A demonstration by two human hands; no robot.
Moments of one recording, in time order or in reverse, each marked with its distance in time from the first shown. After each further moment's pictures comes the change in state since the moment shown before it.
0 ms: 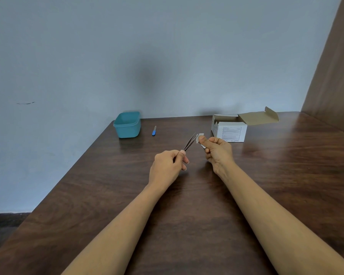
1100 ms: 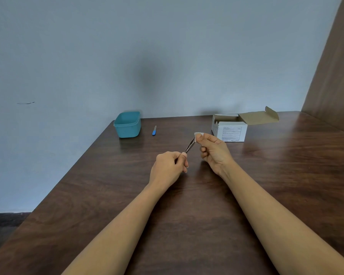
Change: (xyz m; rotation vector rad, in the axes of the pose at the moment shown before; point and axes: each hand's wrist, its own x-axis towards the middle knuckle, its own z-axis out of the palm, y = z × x) left_hand 0.000 0.000 0.001 -0.001 -0.055 -0.017; right_hand -0.007 -0.002 0.002 0.001 -0.238 0.018
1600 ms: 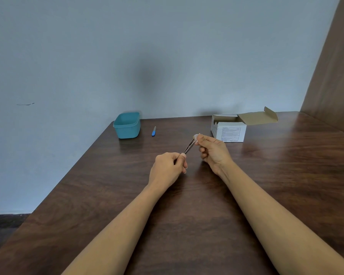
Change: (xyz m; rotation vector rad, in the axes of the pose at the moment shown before) left_hand -0.002 0.000 -0.002 -0.010 -0.004 0.007; right_hand 0.001 0.000 0.000 -0.058 0.013 -0.008
